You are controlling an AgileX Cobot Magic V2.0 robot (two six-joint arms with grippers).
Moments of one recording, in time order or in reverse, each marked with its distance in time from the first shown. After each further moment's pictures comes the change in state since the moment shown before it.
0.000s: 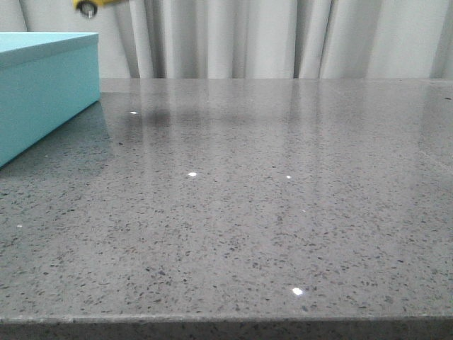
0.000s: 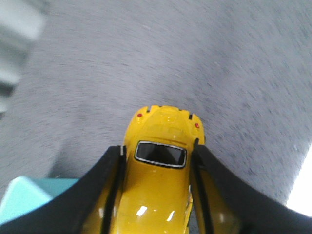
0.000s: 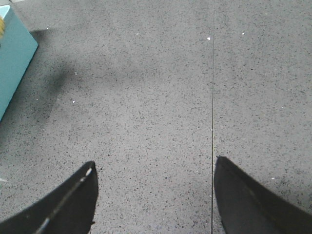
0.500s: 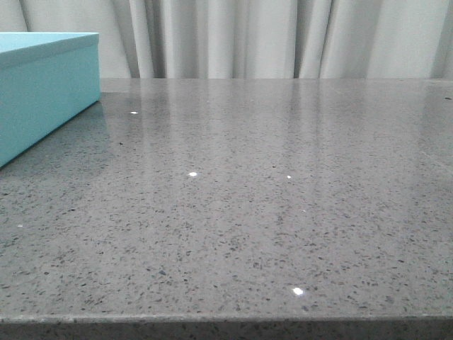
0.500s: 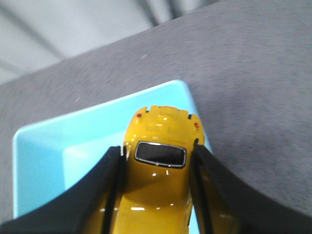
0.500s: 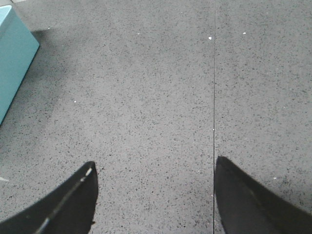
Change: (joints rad) left arm 0.212 0.000 -0.152 0.253 0.062 -0.647; right arm 0.000 0.000 0.000 0.004 0.000 0.000
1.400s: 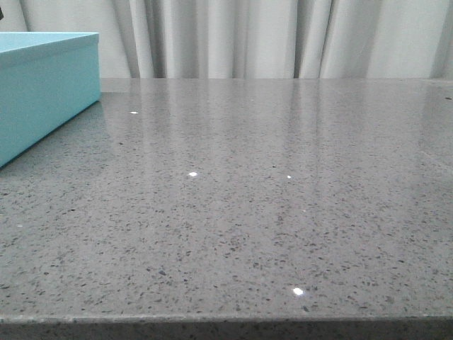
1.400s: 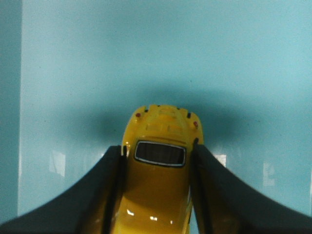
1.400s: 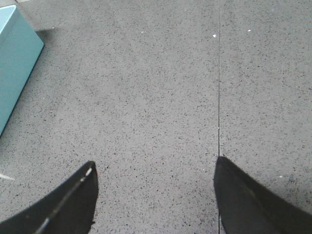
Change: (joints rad) left arm 0.212 0.000 0.569 -0.099 -0.151 -0.111; right arm 0.000 0.000 0.000 0.019 0.000 -0.001
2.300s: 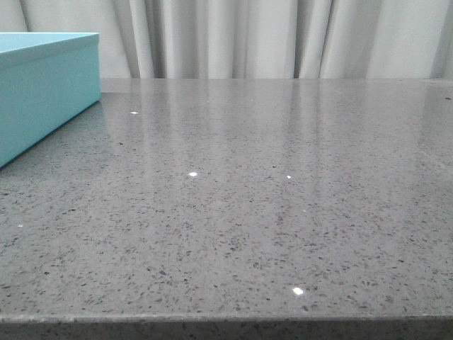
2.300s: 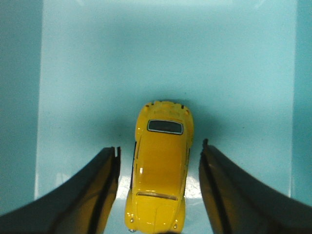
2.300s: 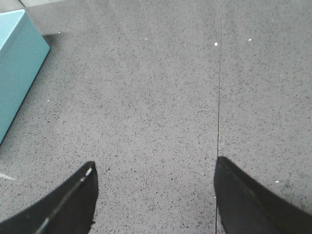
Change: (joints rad) left arm 0.001 -0.092 0.005 -0.004 -0.038 -0.002; right arm 0.000 -0.034 0.000 0.000 0.000 -0.023
